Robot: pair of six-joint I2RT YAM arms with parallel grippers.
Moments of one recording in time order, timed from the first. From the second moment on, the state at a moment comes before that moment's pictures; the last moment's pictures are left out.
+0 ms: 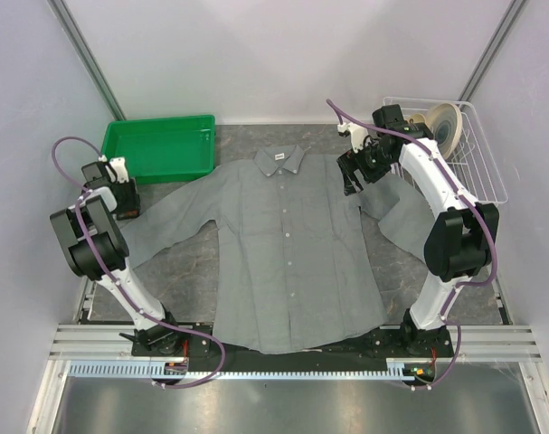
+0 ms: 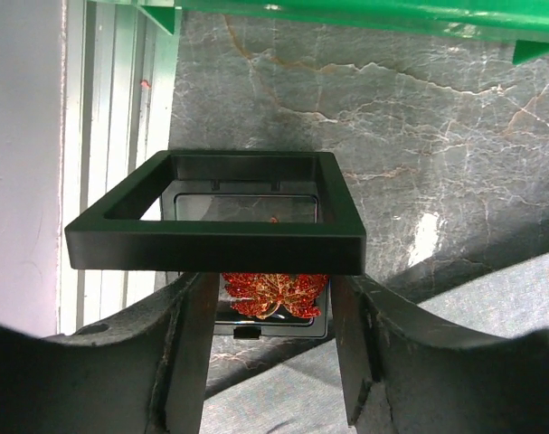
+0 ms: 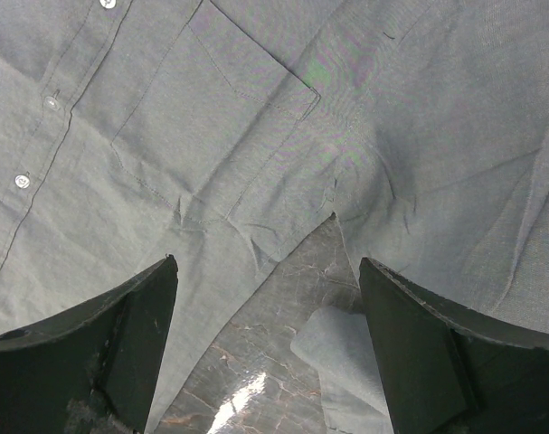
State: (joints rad) left arm 0.48 1.90 1.18 -0.18 0.16 0.26; right arm 0.18 1.82 1.69 -1.01 -0.36 -0.41
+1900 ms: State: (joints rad) left arm 0.20 1.35 1.03 -0.51 0.63 0.30; right arm 0.19 1.74 1.66 -0.87 -0.56 -0.44
